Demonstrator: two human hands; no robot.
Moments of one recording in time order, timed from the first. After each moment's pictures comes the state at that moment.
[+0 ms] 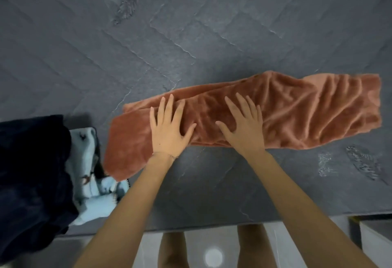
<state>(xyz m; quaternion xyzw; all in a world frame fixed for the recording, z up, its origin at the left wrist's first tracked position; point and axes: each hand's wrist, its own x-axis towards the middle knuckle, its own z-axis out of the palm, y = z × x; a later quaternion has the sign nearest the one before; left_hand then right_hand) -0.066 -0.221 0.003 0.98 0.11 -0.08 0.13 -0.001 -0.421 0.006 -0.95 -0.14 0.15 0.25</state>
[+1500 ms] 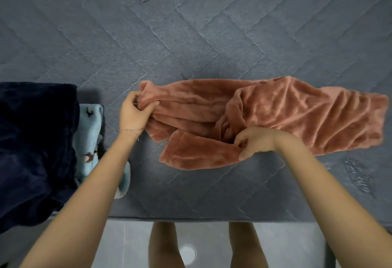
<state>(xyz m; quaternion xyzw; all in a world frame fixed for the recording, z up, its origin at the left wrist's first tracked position) -0.103 -0.107 -0.001 0.77 0.40 0.03 0.49 0.025 -0.406 0.037 -0.70 -0.21 0.68 0.10</state>
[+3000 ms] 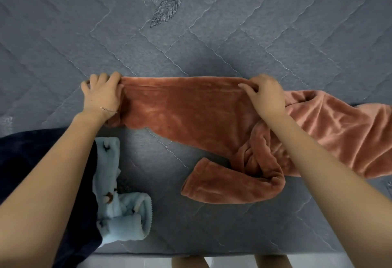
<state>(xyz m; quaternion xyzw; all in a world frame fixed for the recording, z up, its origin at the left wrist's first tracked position) -0.023 0.060 -0.004 0.96 0.23 -0.13 0.05 0.120 -0.303 -0.017 -0.95 -0.16 0.13 0.22</state>
